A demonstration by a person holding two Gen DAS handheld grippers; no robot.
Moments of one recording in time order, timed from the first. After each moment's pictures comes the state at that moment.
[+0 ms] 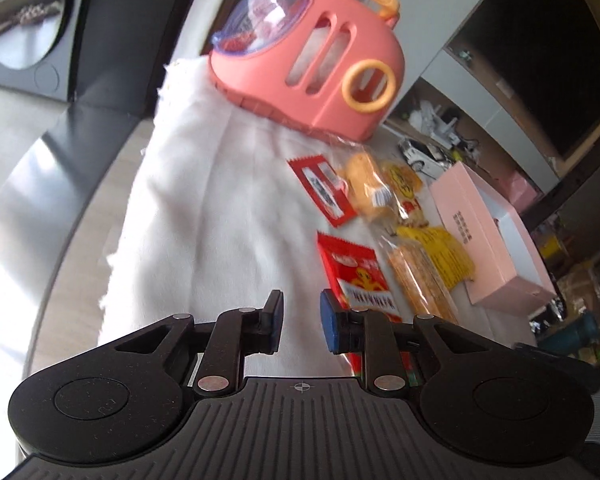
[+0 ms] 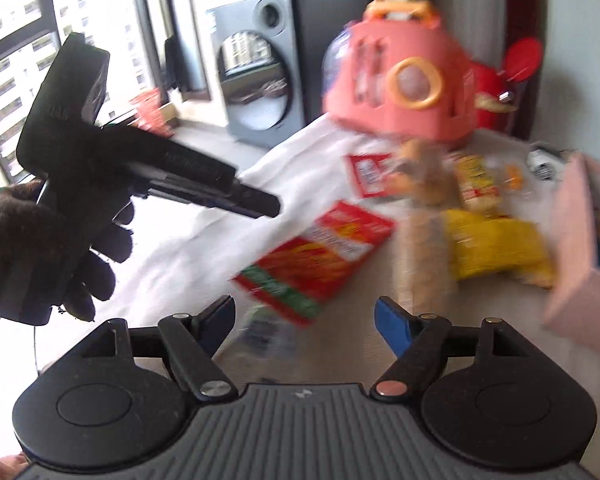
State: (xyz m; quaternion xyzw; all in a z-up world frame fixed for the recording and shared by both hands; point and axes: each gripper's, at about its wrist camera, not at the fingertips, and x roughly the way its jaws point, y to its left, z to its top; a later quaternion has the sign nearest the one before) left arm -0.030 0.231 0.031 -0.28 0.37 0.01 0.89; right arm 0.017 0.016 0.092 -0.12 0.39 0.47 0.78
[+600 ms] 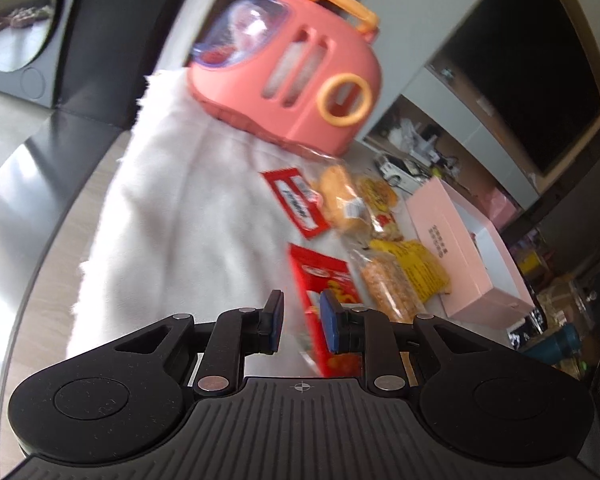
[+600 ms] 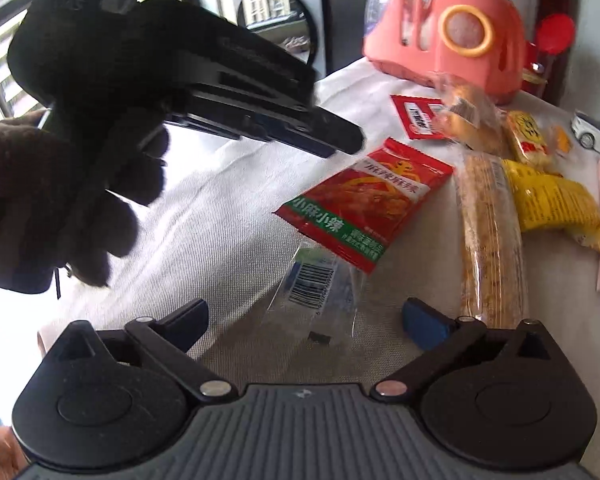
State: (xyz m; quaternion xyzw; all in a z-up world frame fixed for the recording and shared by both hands) left arm -0.036 0.227 0.031 -0.29 0.33 0.01 0.90; right arm 0.005 0.031 0.072 -0.16 0.42 0.47 0.76
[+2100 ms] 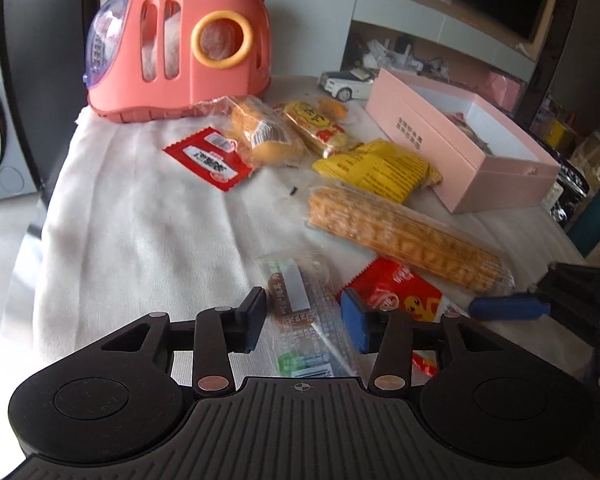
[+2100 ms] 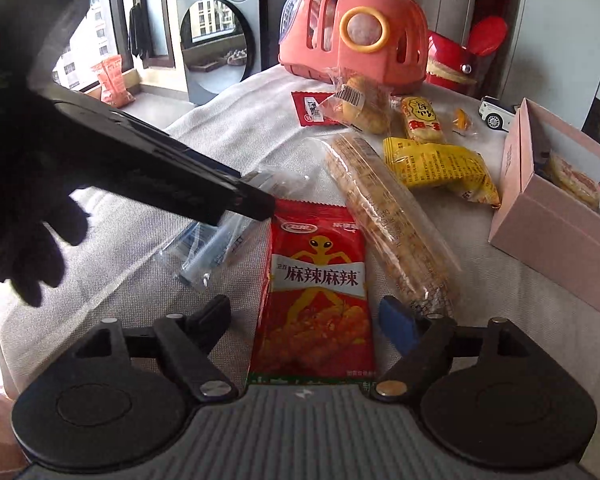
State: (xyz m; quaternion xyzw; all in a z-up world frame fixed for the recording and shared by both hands) left arm -0.010 0.127 0.021 -0.07 0.39 -0.02 0.92; right arm -0.006 -0.042 0.075 -0.16 0.38 0.40 0.82
